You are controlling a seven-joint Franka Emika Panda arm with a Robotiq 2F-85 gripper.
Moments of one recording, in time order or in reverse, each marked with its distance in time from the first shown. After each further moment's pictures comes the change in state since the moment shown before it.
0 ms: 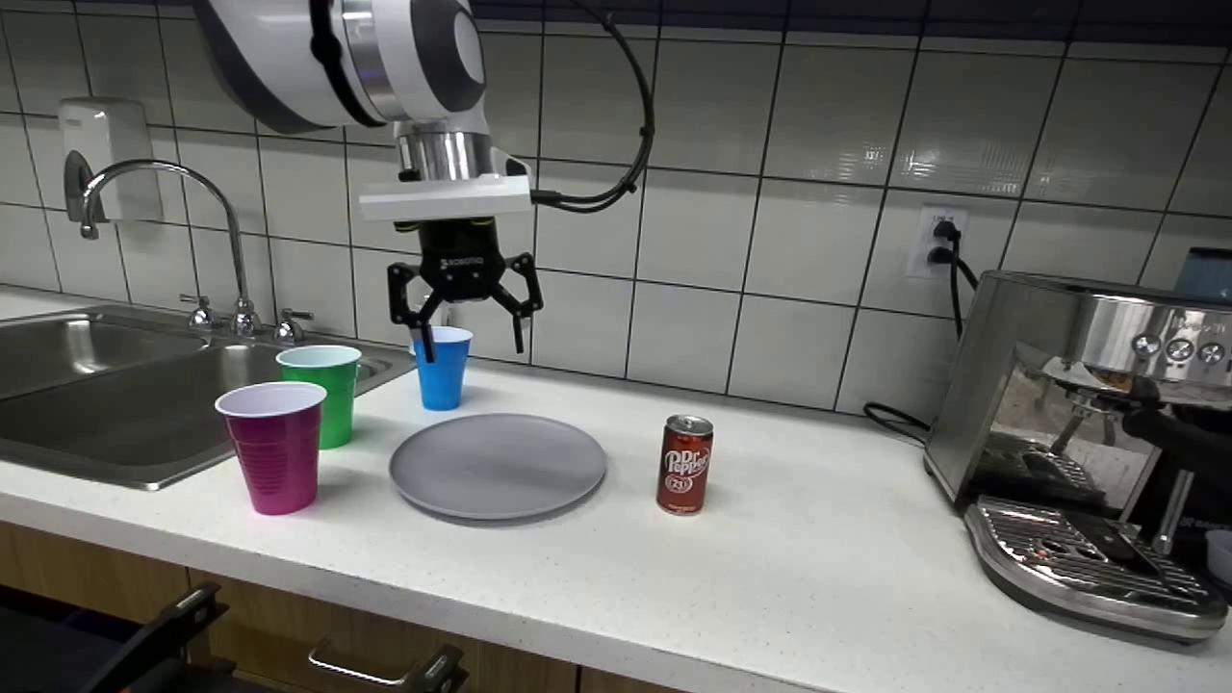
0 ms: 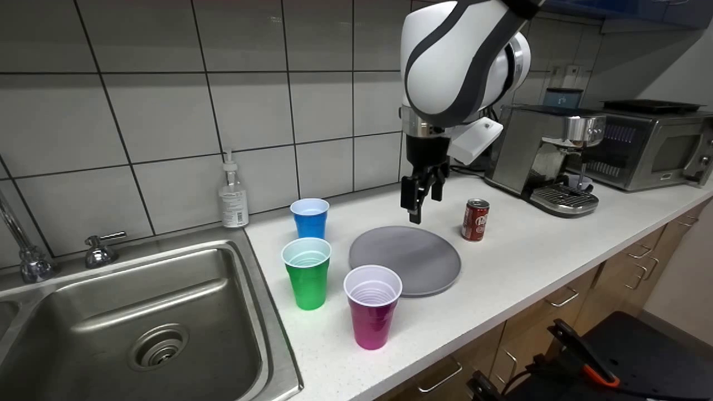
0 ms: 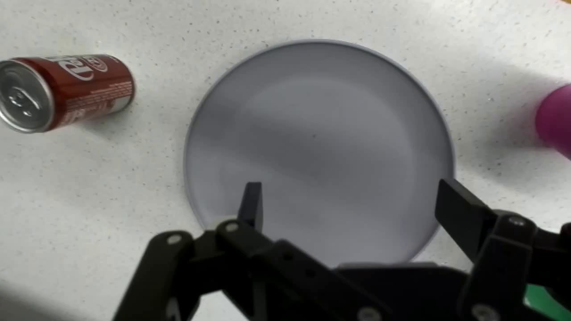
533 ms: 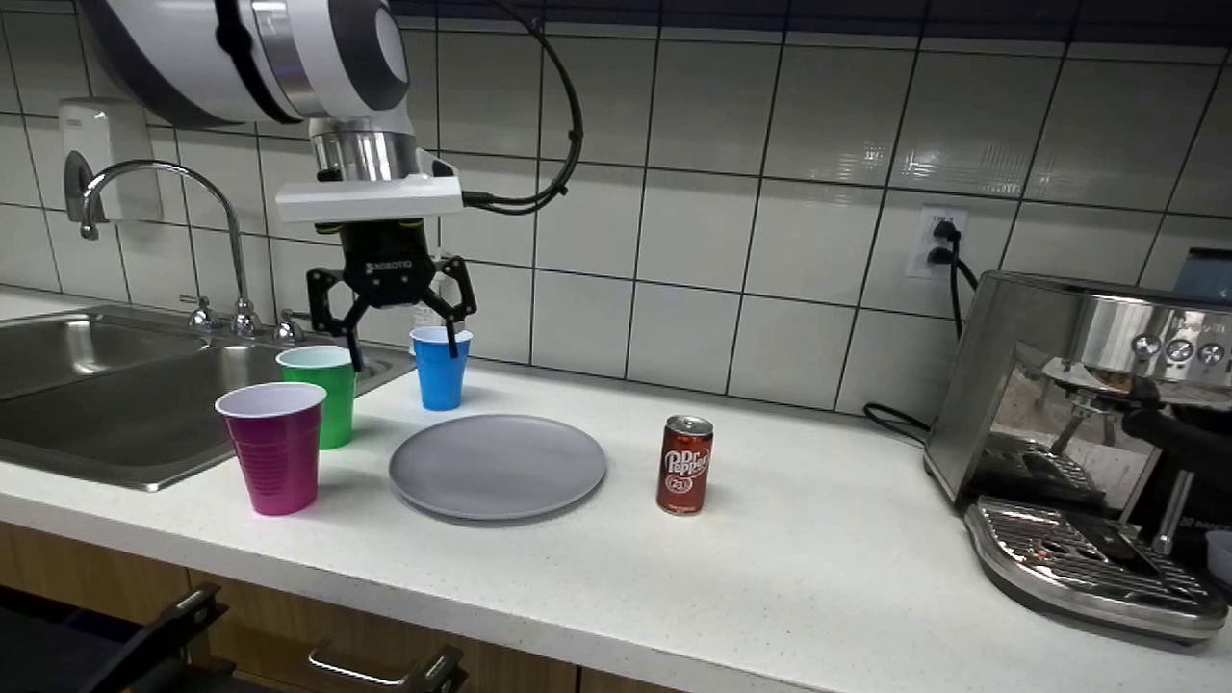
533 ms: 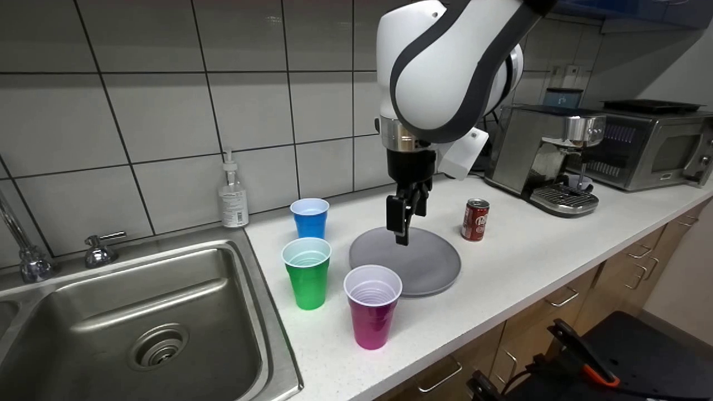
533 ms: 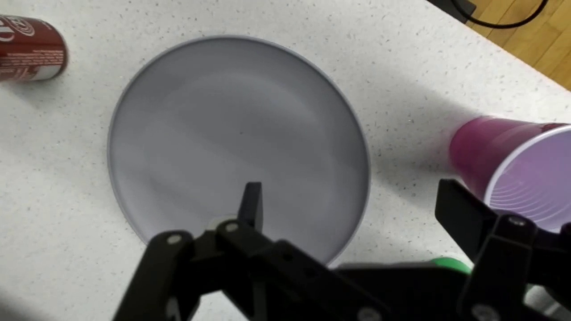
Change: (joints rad) arm 0.076 -0.048 0.066 -0.074 0.005 0.000 -0.004
